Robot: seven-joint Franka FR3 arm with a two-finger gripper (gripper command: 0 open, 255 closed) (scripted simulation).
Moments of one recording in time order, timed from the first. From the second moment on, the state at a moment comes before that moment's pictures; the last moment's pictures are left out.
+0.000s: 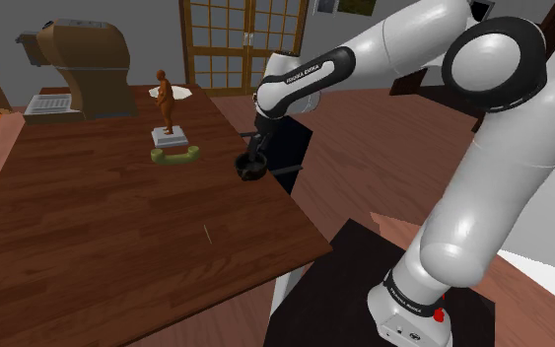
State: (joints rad) arm -0.02 0.09 -0.07 -2.14 0.11 2.37 -0.45
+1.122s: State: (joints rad) arm -0.05 0.51 -0.05 -1.87 0.14 2.50 -0.54
